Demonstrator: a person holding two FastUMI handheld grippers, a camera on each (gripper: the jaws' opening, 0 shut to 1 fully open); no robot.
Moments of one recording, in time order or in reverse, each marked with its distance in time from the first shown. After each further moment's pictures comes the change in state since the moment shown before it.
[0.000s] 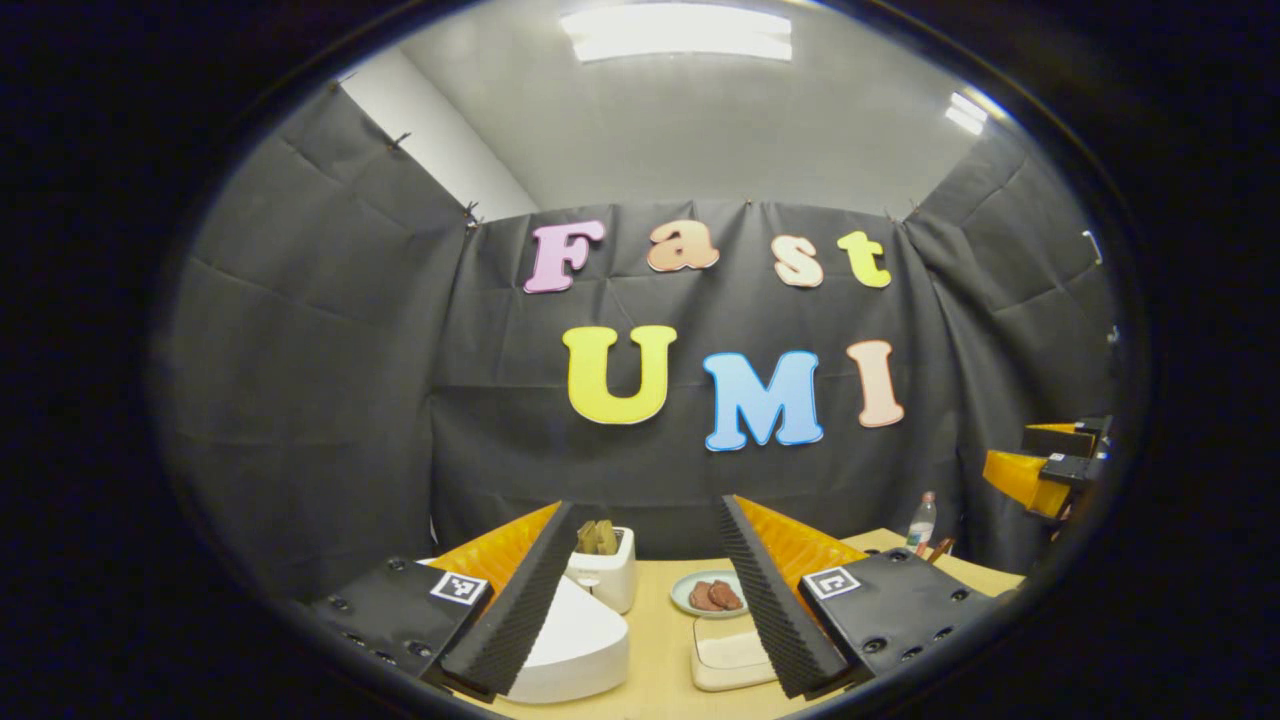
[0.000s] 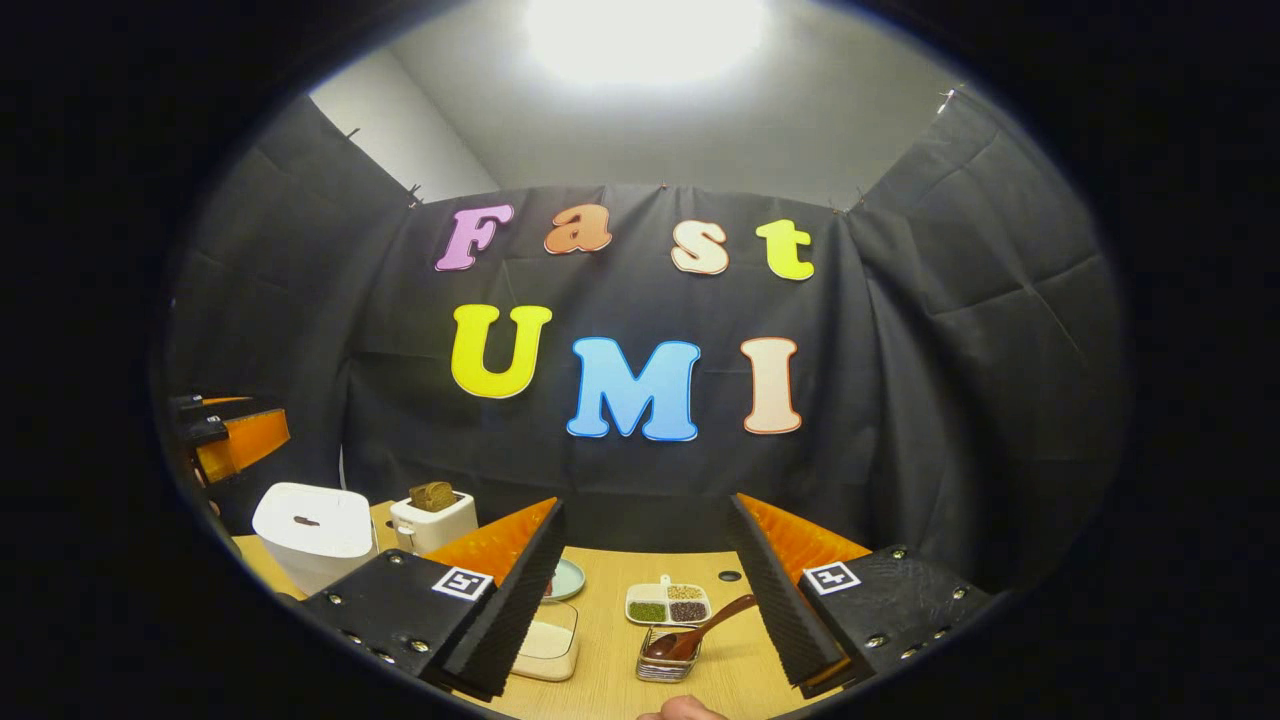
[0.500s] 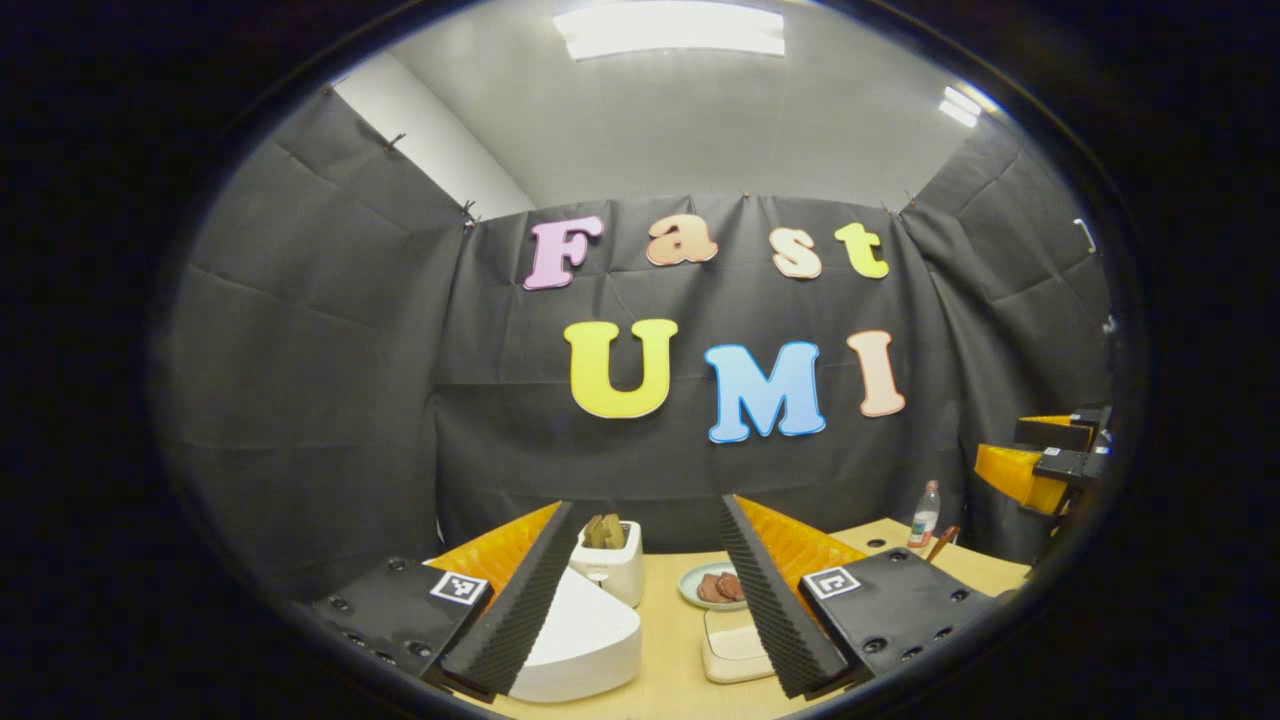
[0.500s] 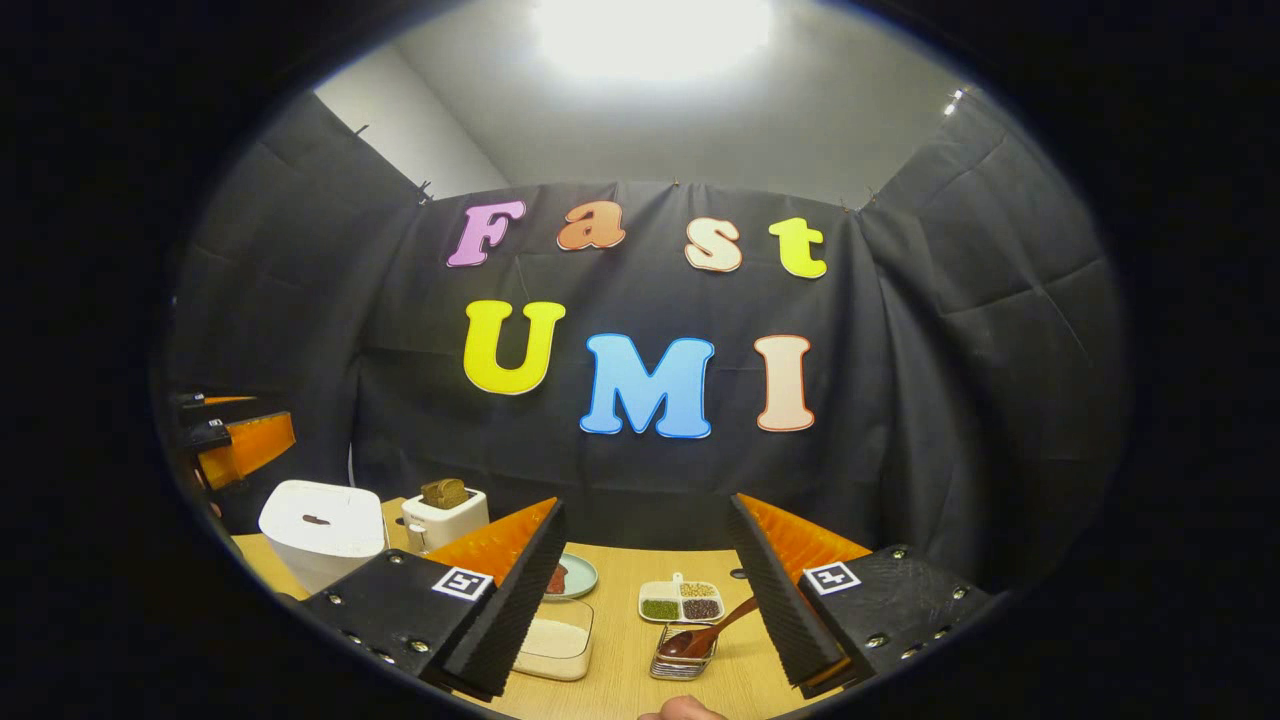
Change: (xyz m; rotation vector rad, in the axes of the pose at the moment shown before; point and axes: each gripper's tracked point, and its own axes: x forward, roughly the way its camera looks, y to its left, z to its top) left arm -0.010 0.009 -0.006 0.012 0.013 -0.010; right arm -0.002 0.017 -0.006 -0.017 0.017 0.018
